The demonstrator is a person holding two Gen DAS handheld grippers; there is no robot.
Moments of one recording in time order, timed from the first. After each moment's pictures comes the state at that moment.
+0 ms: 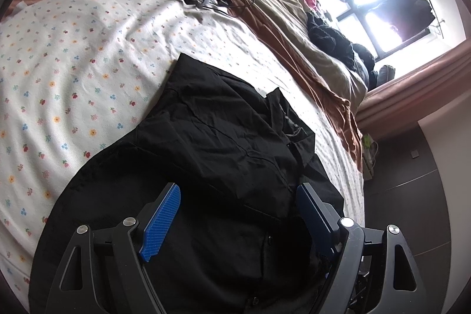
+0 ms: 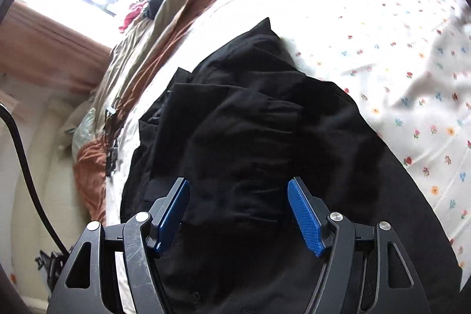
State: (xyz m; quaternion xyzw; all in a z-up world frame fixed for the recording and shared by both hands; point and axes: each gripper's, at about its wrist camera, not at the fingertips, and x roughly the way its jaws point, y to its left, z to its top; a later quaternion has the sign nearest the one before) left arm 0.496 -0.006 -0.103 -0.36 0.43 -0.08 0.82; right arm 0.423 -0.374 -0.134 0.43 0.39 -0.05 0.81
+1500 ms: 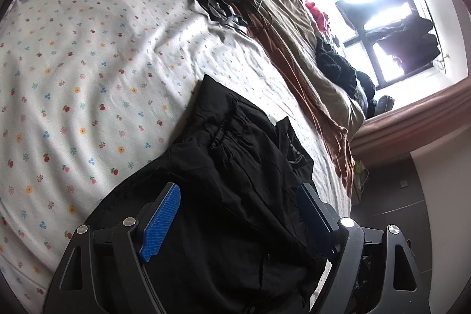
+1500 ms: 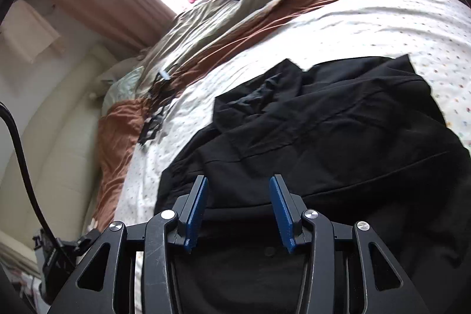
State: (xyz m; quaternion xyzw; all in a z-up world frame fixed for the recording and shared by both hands) left arm 0.492 0.041 -0.103 -0.42 0.41 -0.06 0.81; right arm 0.484 -0.294 -0.080 0.31 0.35 0.03 0.88
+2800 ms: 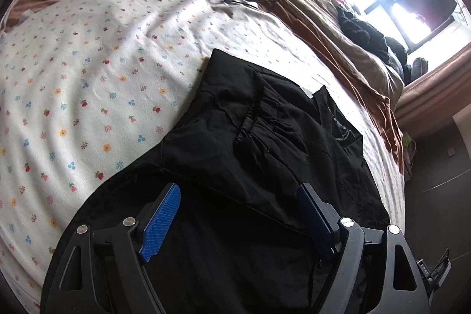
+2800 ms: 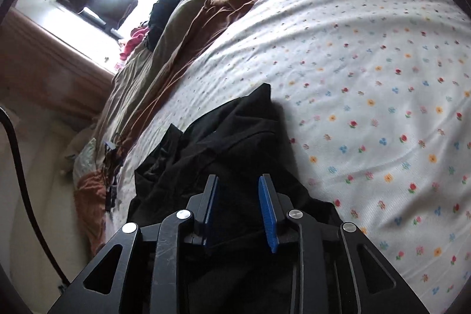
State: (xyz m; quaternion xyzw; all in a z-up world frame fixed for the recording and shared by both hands) left arm 0.530 -0.008 -0.141 -0.31 0.46 0.00 0.84; right arm 0.464 -0.444 -0.115 0.41 0.32 -0.05 0.85
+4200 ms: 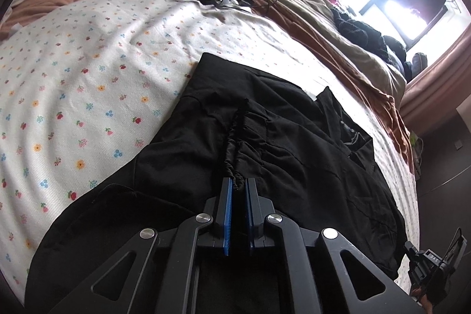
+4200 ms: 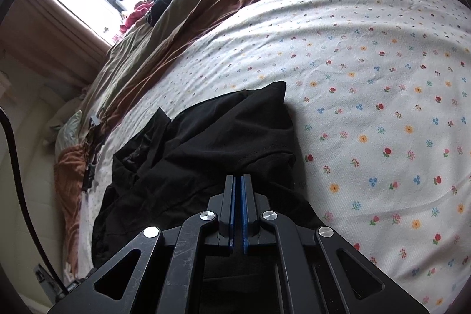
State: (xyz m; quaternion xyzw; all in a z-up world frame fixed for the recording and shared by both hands) left arm 0.548 -0.028 -0.164 -0.28 0.44 0.01 0.86; right arm 0.502 -0.444 -0.136 0.33 0.37 -0.08 0.86
